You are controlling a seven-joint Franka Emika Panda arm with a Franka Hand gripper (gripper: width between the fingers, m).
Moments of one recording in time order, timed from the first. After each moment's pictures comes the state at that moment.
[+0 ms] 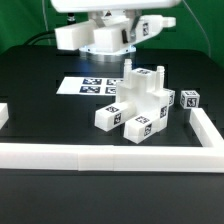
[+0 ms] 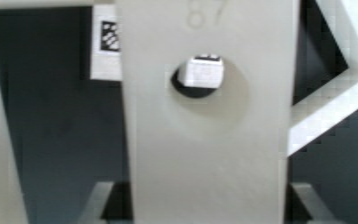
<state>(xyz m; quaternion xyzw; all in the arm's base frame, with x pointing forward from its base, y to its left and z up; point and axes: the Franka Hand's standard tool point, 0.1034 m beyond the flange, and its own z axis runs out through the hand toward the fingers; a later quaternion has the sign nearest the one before) 0.586 -0.003 0.159 -0.95 0.30 0.01 0.07</state>
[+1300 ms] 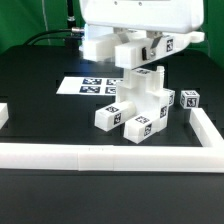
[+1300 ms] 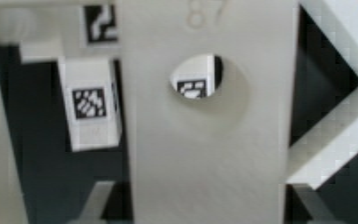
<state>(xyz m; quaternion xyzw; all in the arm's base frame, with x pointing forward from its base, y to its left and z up) 0.571 0.035 0.131 -0.92 0.38 0.02 0.04</state>
